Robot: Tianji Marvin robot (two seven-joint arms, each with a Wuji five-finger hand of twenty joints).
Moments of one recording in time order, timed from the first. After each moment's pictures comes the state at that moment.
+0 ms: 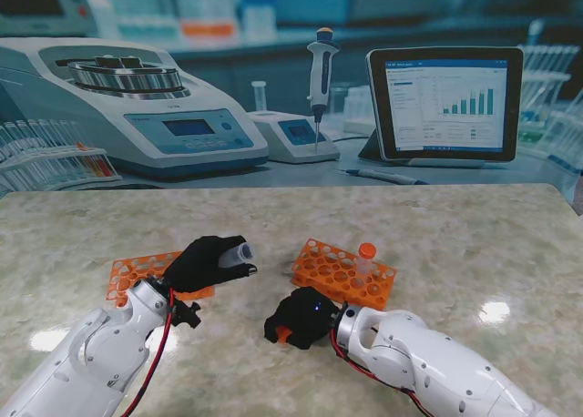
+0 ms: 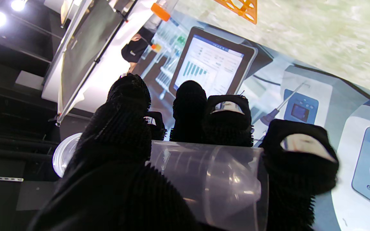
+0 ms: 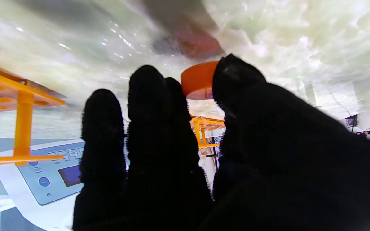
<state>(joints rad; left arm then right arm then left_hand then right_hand) 1.60 -1.11 -1.27 -1.57 0.49 -0.57 0.05 -1.25 -1.05 0.64 -1.37 -1.02 -0.37 -0.19 0.98 -0.33 0.13 0.00 0.61 -0.12 1.27 1.47 1.05 0.04 0.86 1.12 1.06 0.07 1.28 1.07 1.02 0.30 1.74 0.62 0.77 -0.79 0.97 -0.23 0.87 -0.26 0.59 0.65 1.14 0.10 0.42 0.85 1.18 0.03 0.65 0.96 0.76 0.16 1.18 0.67</state>
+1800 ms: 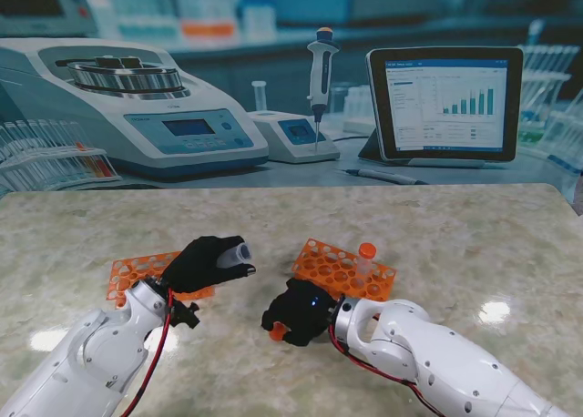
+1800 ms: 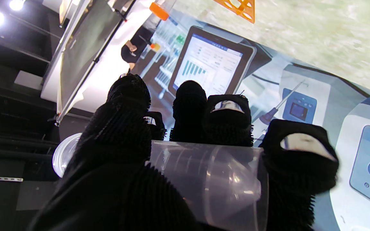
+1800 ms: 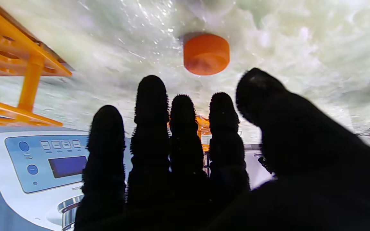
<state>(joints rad) 1.60 -1.11 -1.28 -1.57 0.50 -0.57 0.06 -1.26 -1.03 0.68 -1.48 -1.09 -0.36 -0.08 0.98 -0.33 0.13 0.00 0.61 -0.12 1.27 1.47 1.05 0.04 0.86 1.12 1.06 0.07 1.27 1.07 1.02 0.30 1.74 0.61 0.64 -0.66 0.87 -0.12 0.76 -0.09 0.49 0.49 0.96 0.01 0.21 0.43 0.97 0.01 0.53 0.83 0.51 0.15 1.20 0.74</state>
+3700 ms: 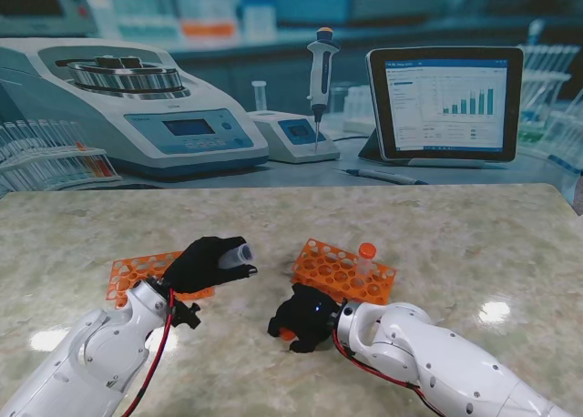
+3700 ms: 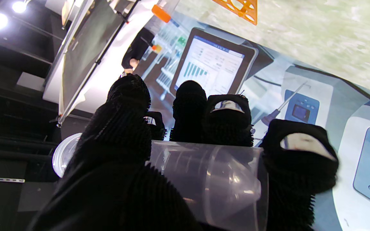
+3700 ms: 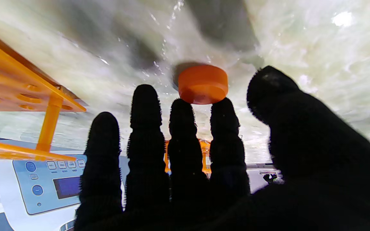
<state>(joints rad) 1.60 -1.11 -1.28 -1.57 0.50 -0.58 0.05 -1.25 -1.02 0.65 -1.47 -1.10 -0.33 -0.03 0.98 -0.33 0.13 0.00 0.61 -0.12 1.27 1.47 1.05 0.03 0.86 1.12 1.06 0.07 1.27 1.07 1.02 0.30 1.74 0.61 0.61 -0.64 0.80 -0.11 0.72 -0.10 0.41 0.53 0.91 0.02 0.22 0.45 0.88 0.07 0.38 0.72 0.37 0.20 1.05 0.72</state>
